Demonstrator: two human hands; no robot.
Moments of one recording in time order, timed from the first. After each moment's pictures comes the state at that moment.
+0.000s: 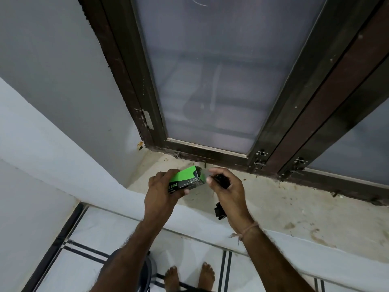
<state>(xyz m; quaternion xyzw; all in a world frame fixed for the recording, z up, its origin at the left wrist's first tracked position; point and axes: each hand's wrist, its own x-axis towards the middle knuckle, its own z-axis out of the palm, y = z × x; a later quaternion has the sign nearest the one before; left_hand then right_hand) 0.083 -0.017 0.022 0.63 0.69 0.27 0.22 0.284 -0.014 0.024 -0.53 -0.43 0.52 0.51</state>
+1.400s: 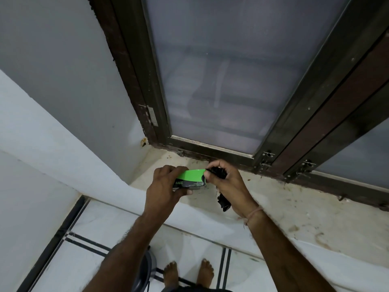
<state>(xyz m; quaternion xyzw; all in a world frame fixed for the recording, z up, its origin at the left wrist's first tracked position) 0.078 -0.009 0.027 0.70 0.66 0.22 0.18 0.287 0.020 0.029 -0.51 -0.52 0.55 0.40</state>
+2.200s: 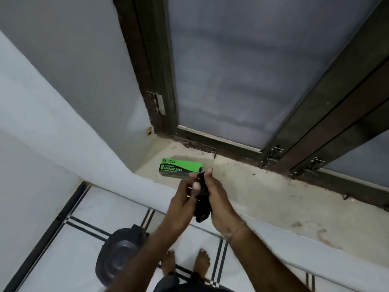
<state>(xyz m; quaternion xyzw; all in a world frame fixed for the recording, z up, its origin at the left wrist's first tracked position) 0.114 -0.068 0.036 0.47 0.62 0.37 0.51 0.227 -0.031 0.027 -0.53 -0.29 0.69 0.39</state>
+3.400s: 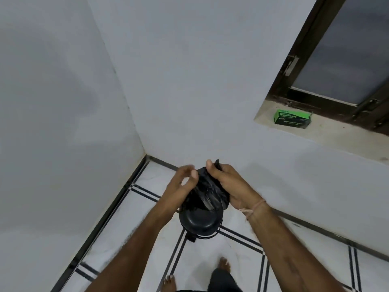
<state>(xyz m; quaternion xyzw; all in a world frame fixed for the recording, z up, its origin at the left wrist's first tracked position) -0.319 -0.372 0.040 0.42 0.58 0.39 0.59 -0.146 -0.313 0.057 -0.46 -0.43 0.73 0.28</state>
